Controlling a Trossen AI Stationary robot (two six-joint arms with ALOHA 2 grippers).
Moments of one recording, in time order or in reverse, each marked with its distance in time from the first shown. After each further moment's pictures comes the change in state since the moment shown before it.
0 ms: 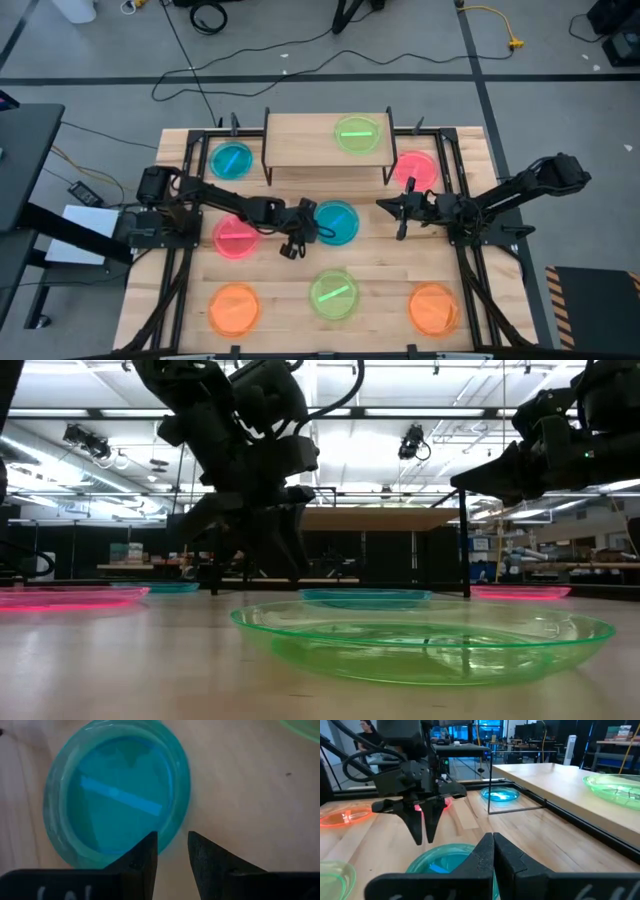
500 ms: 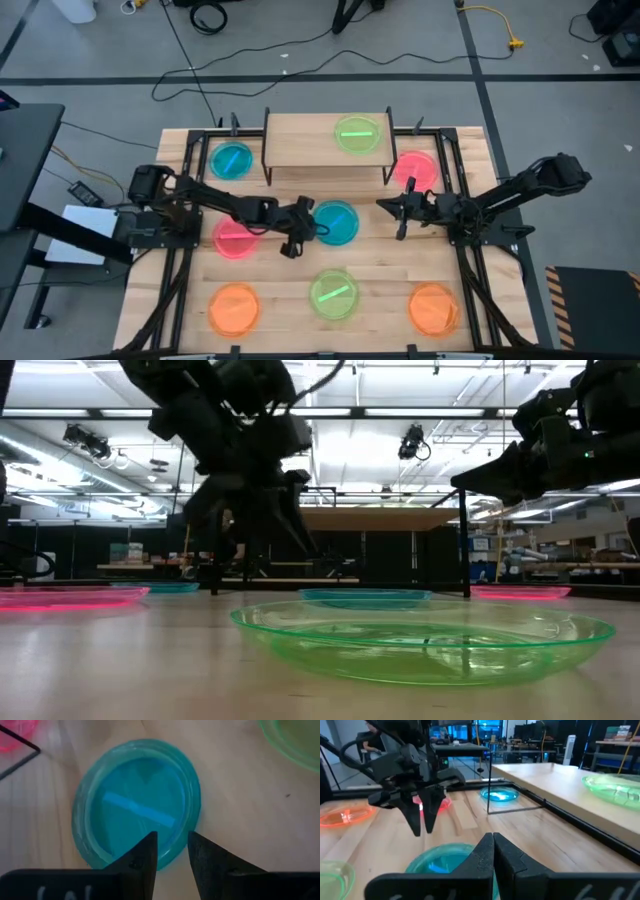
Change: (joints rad) left arm -0.010 -0.059 -0.052 0.096 -0.020 -0.016; right arm 0.000 -0.006 0.000 -0.010 0.003 -0.003
